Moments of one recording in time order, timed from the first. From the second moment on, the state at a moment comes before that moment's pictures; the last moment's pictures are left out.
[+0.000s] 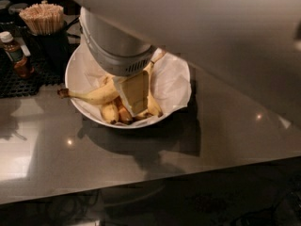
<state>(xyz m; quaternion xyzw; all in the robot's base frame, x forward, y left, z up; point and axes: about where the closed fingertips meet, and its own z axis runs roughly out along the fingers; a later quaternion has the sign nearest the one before) 0.452 0.071 0.999 -0.84 0.44 -0.20 0.26</state>
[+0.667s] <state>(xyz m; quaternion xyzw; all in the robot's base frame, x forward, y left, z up) 0.499 0.051 0.972 -0.82 0.44 -0.11 0.35</state>
